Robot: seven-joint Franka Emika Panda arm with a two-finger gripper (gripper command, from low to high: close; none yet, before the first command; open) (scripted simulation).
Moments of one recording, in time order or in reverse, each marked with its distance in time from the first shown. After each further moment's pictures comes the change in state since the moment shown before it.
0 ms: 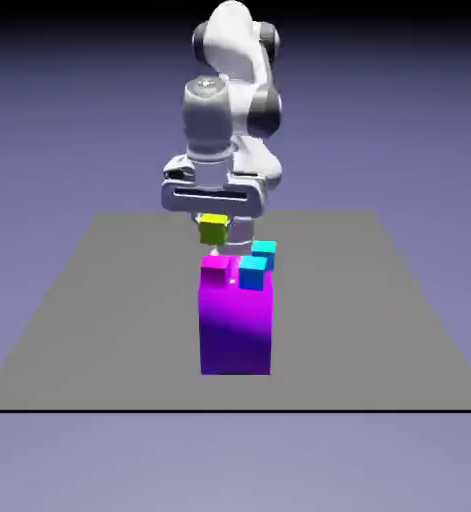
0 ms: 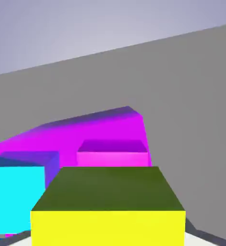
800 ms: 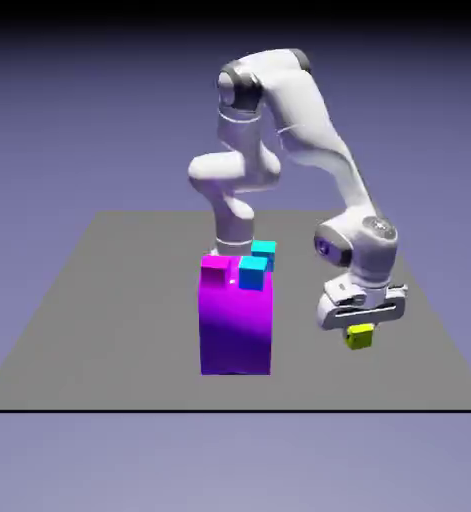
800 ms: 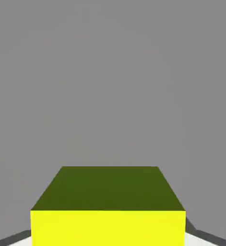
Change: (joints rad) arm 0.263 0.587 0.392 0.109 -0.134 0.495 0.298
